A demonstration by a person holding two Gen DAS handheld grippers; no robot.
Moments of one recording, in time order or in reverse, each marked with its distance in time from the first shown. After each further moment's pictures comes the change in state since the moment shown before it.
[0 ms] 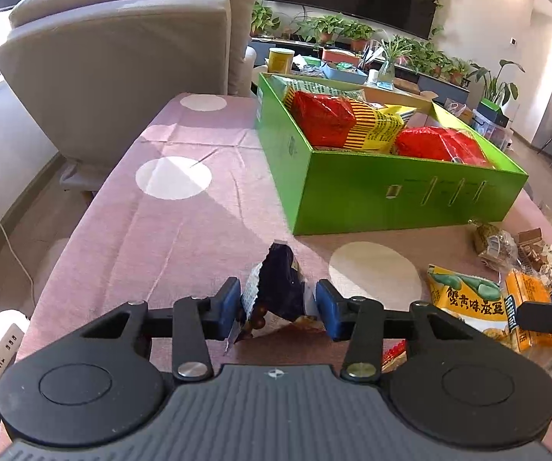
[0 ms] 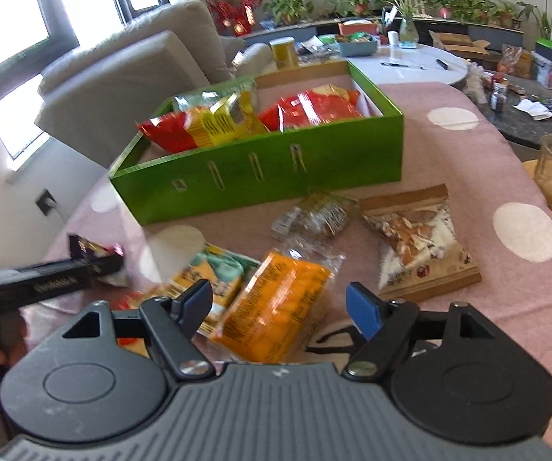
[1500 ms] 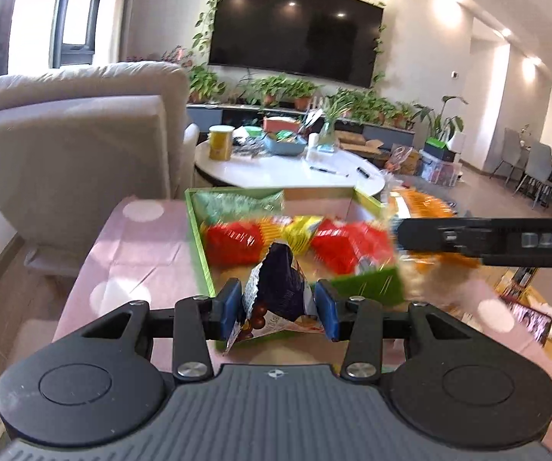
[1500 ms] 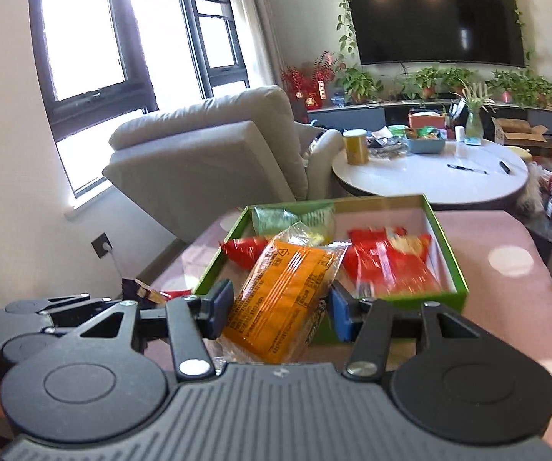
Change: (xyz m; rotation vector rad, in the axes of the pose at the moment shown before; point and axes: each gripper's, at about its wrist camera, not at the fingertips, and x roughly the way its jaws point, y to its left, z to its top) left arm -0.050 -0.042 0.063 0.088 -0.196 -0.149; right arm -0.029 0.024 0.084 -0.132 -0.256 0.206
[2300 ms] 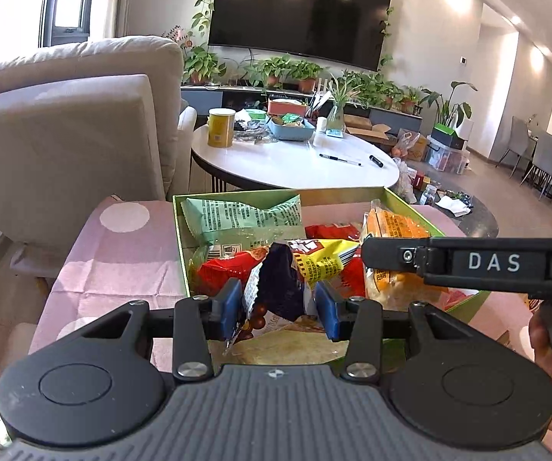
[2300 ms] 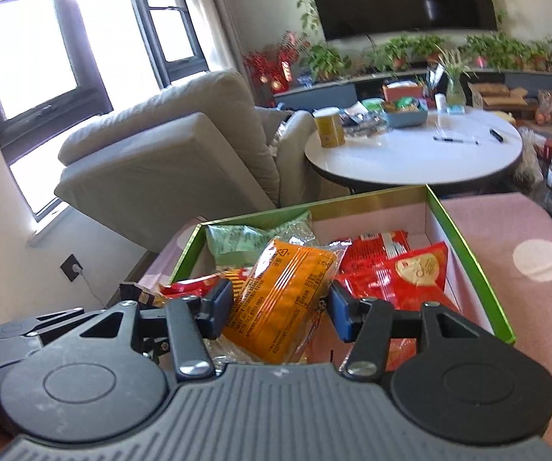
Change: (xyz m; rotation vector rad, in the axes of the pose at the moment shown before) left arm 0.089 0.017 0.025 -0.002 0.066 0.014; right arm 0.079 -0.024 0.013 0.126 0.060 -0.080
